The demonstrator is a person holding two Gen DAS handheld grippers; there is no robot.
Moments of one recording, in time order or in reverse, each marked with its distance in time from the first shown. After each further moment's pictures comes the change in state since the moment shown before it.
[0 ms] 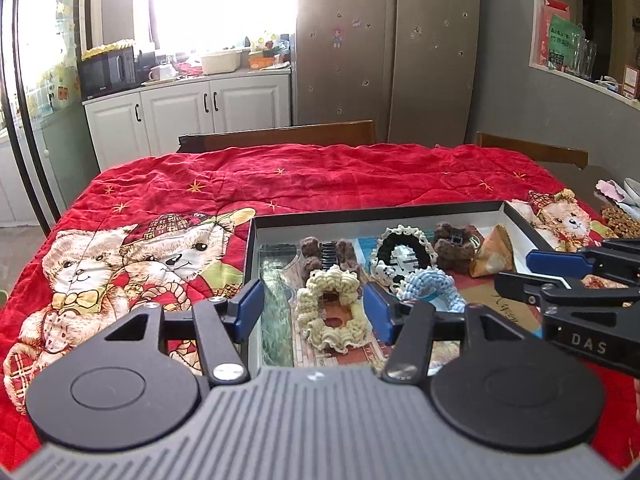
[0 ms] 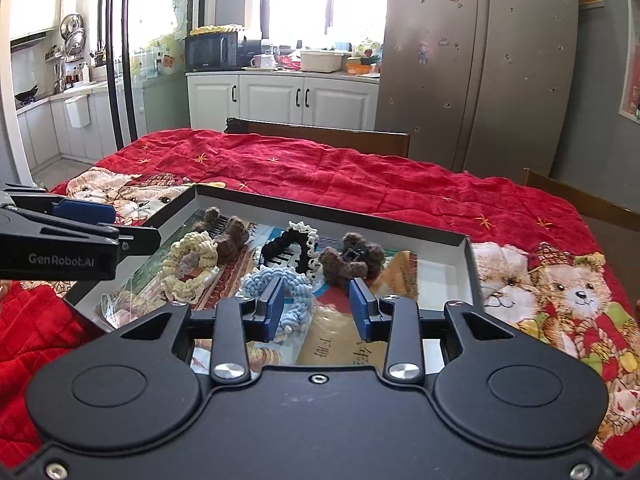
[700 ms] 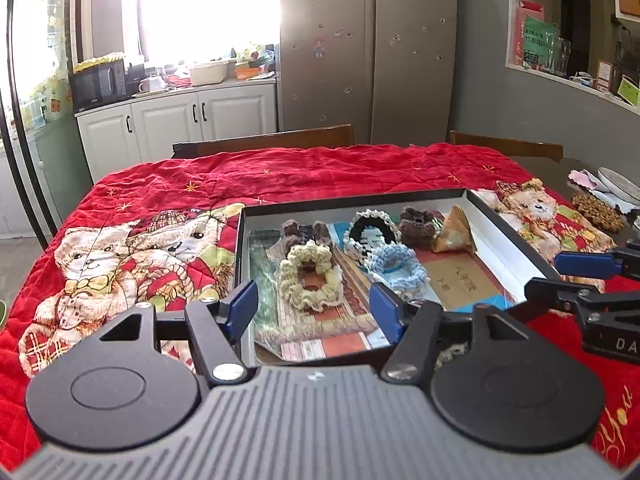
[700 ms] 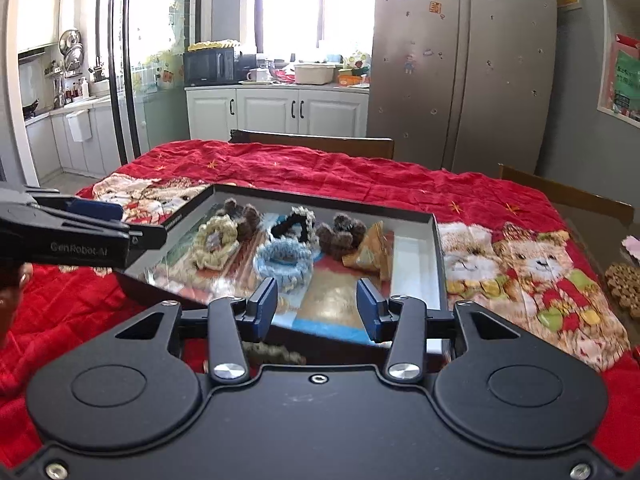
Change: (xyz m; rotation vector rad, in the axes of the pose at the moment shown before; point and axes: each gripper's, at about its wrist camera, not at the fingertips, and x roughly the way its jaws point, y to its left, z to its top) left arm -0.051 -0.012 -0.024 0.035 -0.026 -0.035; right arm -0.086 -0.002 -0.035 0.038 -0.029 -0.007
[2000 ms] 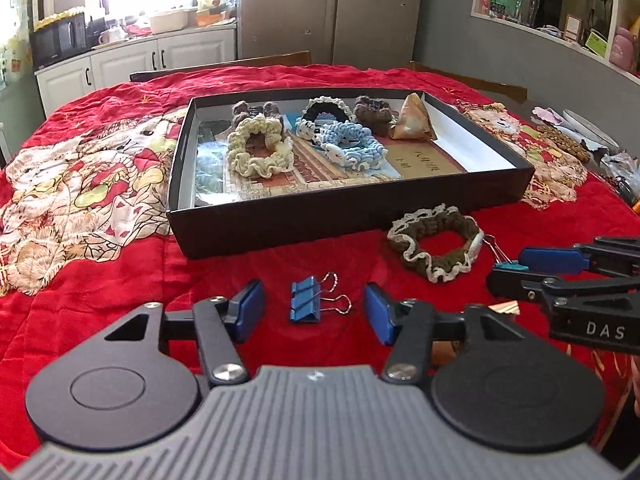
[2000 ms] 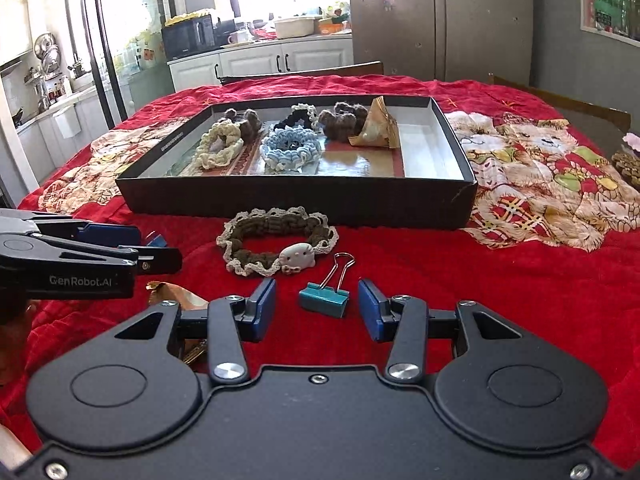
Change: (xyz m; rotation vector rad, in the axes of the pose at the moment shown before) left arm 0.015 -0.008 -0.079 0.011 0.145 -0.128; right arm 0.009 0.011 -0.079 0.128 0.134 0.007
